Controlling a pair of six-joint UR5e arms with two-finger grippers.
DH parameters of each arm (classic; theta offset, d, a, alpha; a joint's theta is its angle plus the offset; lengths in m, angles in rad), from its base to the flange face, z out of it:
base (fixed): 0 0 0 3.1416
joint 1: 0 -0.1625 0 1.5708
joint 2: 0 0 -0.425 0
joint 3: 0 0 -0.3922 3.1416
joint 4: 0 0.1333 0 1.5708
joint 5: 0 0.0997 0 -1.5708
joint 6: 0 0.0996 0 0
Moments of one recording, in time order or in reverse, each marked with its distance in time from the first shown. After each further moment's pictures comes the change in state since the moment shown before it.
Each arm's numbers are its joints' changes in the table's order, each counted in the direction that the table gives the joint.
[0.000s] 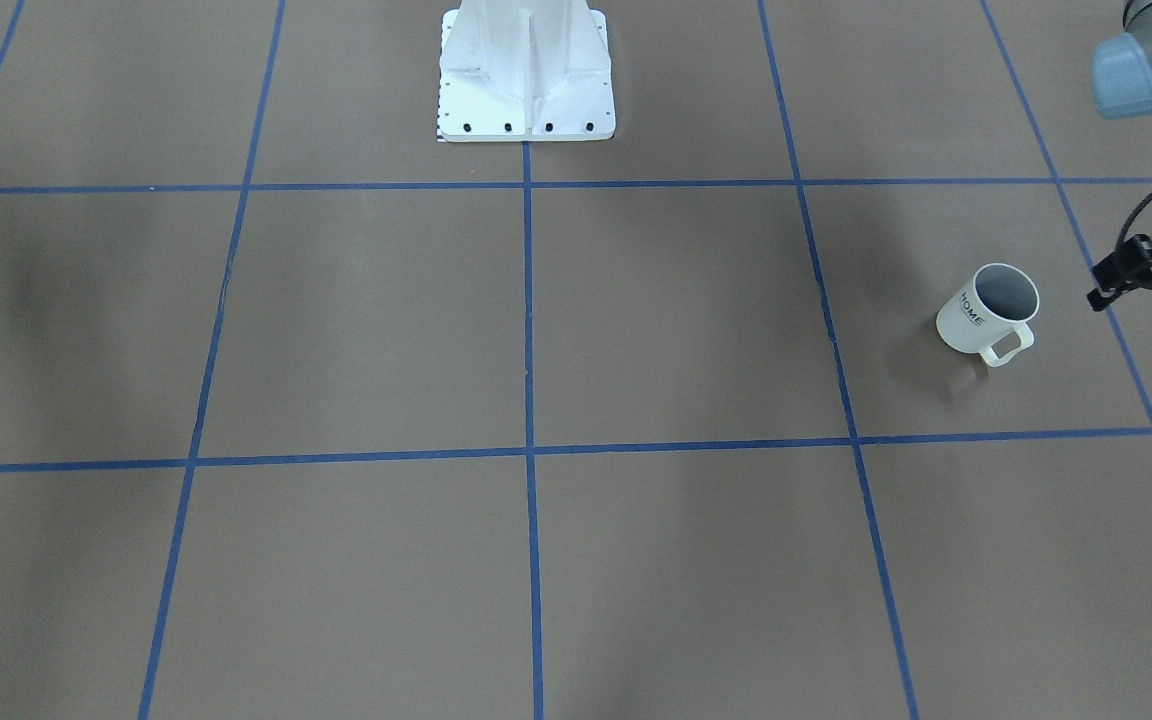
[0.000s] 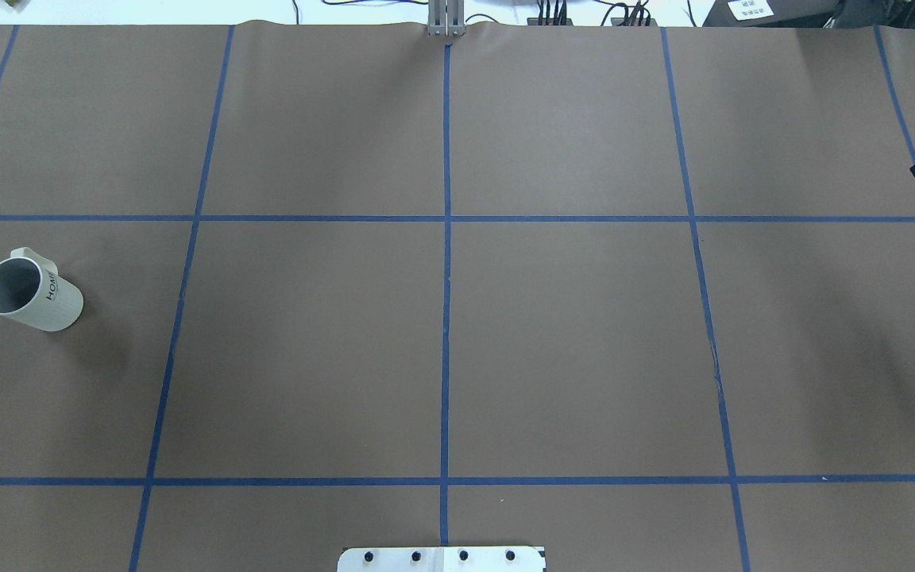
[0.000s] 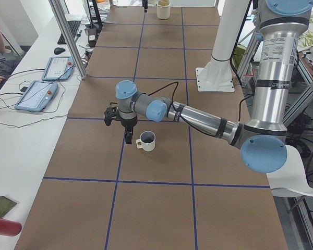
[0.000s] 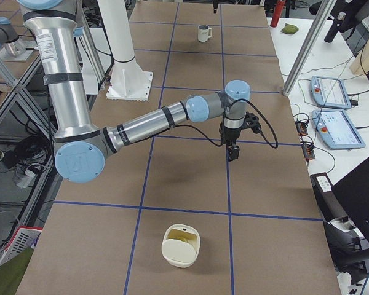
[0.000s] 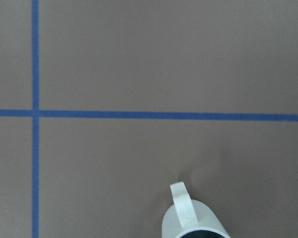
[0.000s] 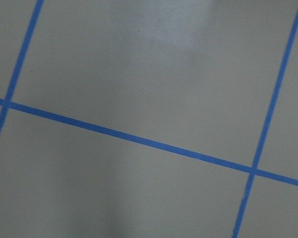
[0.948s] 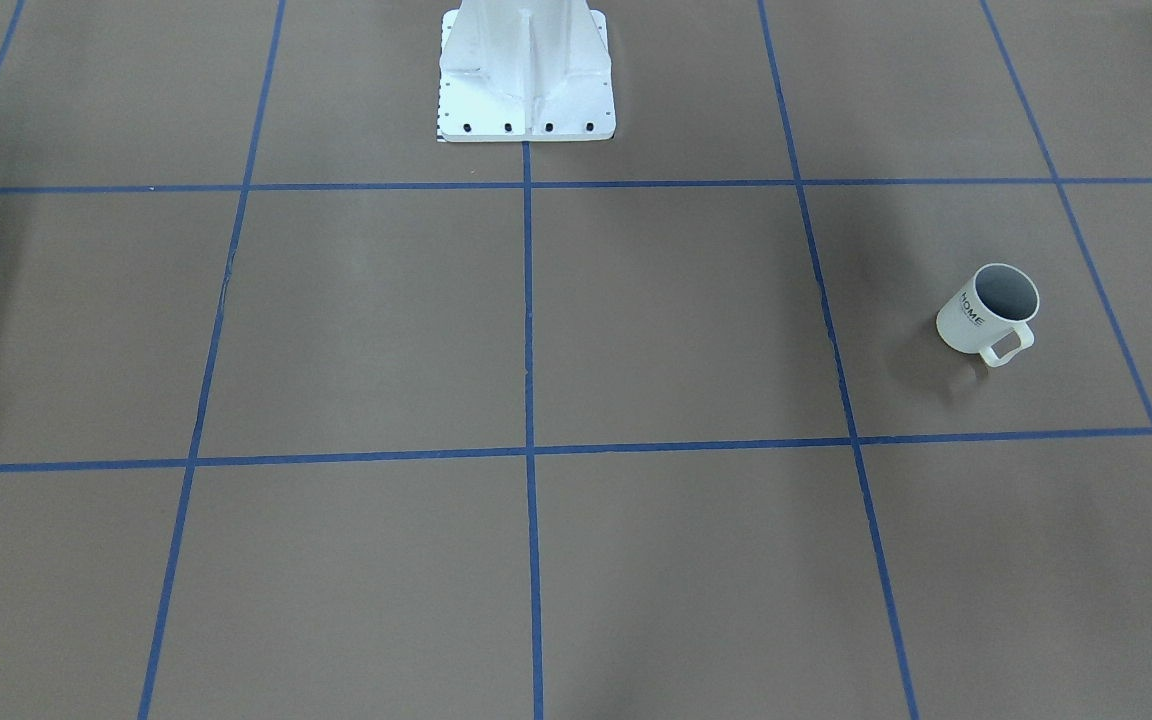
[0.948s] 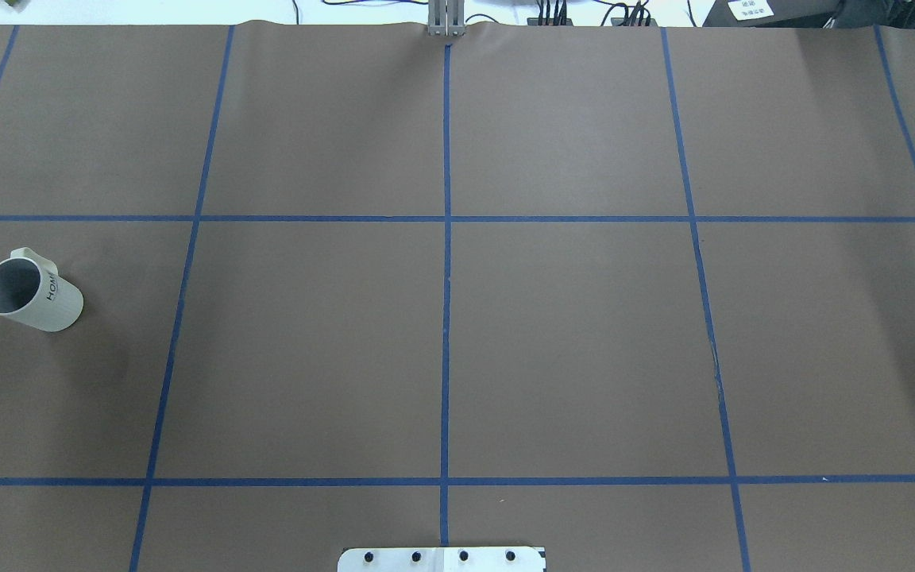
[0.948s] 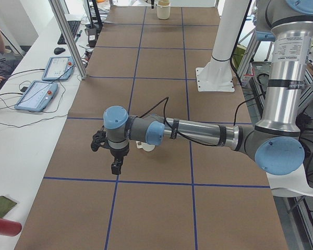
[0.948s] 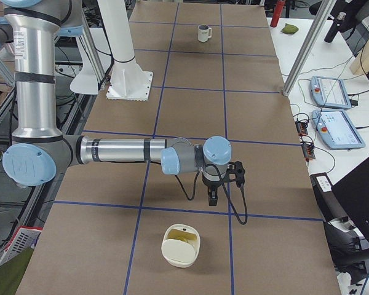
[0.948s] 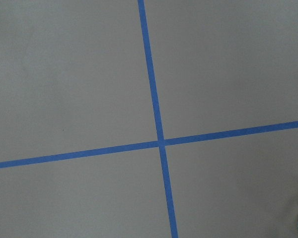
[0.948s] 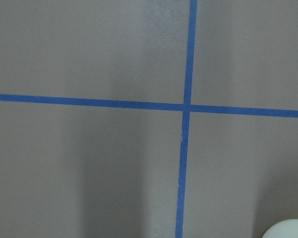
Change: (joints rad) left arm 0.181 -0.007 -0.168 -0.002 -0.001 0.450; right arm -0.163 0.192 0.156 0.246 0.165 0.009
